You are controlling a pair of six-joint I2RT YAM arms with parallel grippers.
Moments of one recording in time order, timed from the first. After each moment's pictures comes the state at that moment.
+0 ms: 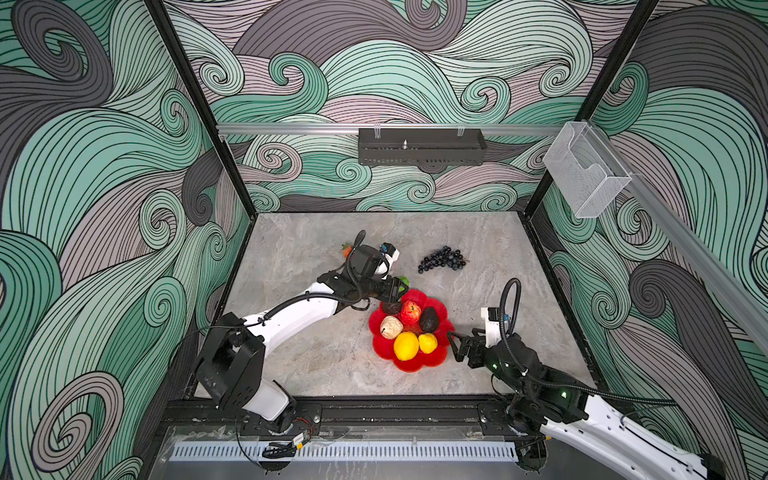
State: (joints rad) left arm -0.69 1.48 1.03 -0.25 0.25 -0.28; right arm 0.94 0.32 0.32 -0.51 0.33 0.67
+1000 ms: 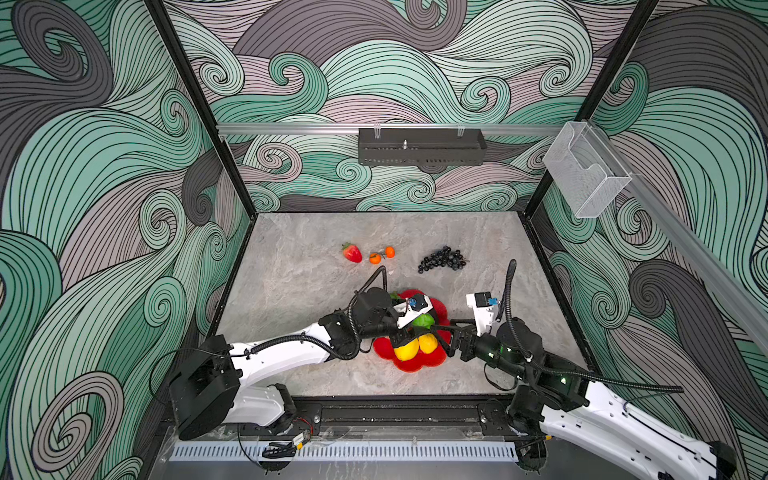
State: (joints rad) left arm -0.97 1.31 0.74 0.14 0.24 0.21; right arm 0.94 0.52 0.50 -0.36 0.05 0.69
